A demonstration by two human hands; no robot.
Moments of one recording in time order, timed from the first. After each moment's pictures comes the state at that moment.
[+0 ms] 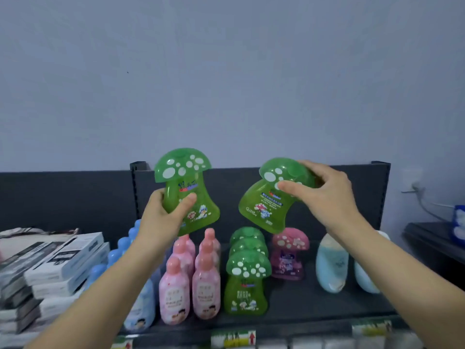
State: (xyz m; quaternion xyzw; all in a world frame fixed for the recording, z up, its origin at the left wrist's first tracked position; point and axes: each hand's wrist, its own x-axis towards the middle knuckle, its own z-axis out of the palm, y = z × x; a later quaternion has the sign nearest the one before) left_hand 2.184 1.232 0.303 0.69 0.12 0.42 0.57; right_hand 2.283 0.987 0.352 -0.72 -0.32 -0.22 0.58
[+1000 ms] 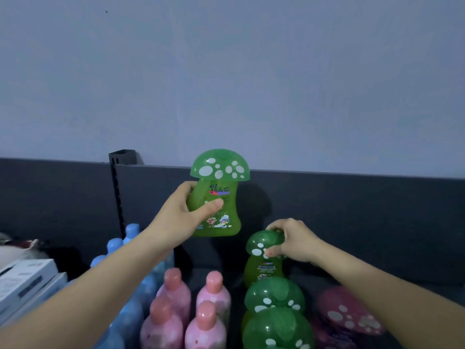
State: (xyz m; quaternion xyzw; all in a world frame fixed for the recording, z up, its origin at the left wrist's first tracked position) left_hand 2.347 1.319 0.293 0.75 0.09 0.32 0.56; right_hand 2.518 1.138 0.251 -0.90 -0.33 0.08 0.27
